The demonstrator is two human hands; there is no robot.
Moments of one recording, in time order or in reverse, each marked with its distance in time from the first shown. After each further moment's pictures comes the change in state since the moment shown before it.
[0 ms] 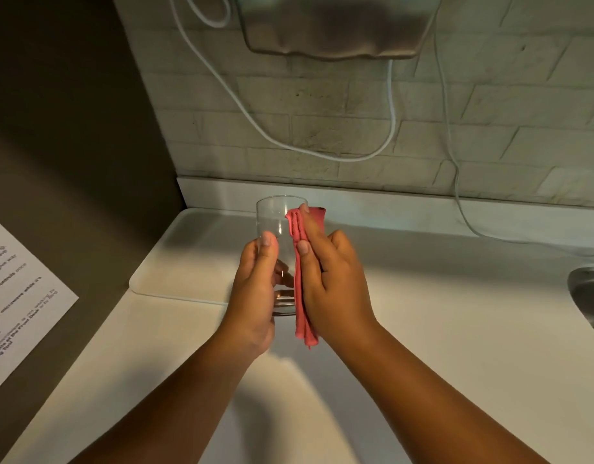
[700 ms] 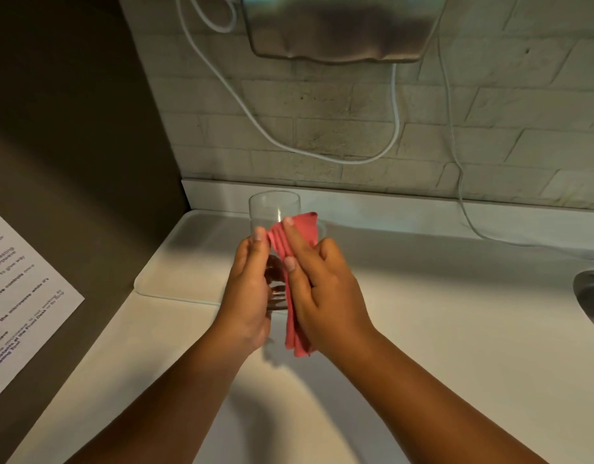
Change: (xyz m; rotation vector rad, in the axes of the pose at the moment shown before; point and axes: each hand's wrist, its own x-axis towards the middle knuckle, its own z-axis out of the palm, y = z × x) left_hand 0.002 0.011 -0.006 -0.082 0.023 -0.022; right_hand -0.007 -0.008 0.003 -0.045 -0.093 -0.108
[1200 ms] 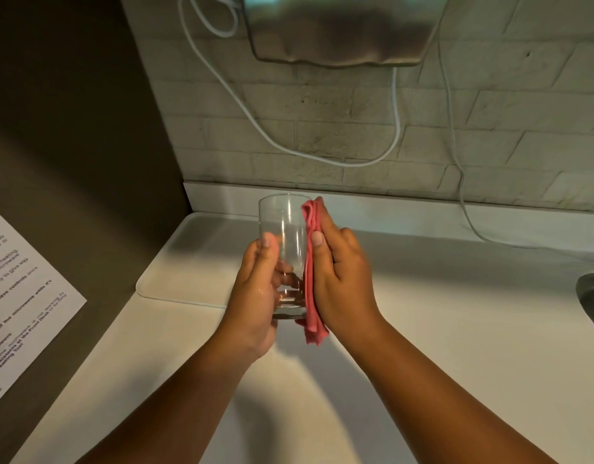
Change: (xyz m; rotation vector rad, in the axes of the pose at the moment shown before) left_hand -0.002 -0.002 0.001 0.037 -0.059 -0.008; right_hand 0.019 0.010 -0.006 0.268 0.137 0.154
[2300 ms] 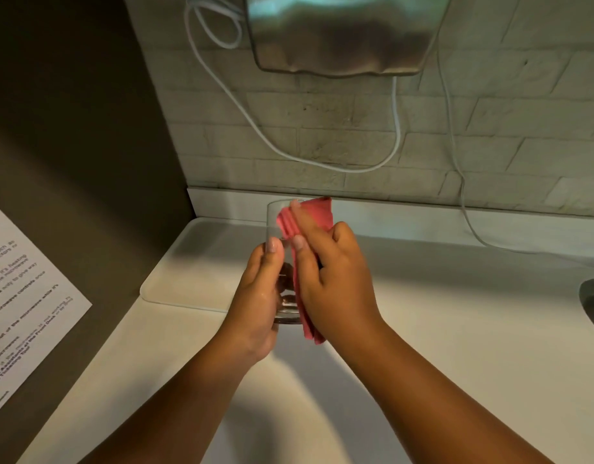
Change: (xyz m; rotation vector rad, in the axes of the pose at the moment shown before) left_hand -0.003 0.004 0.001 0.024 -0.080 -0.006; right_hand 0.003 -0.020 0.001 -0.227 0.002 -0.077
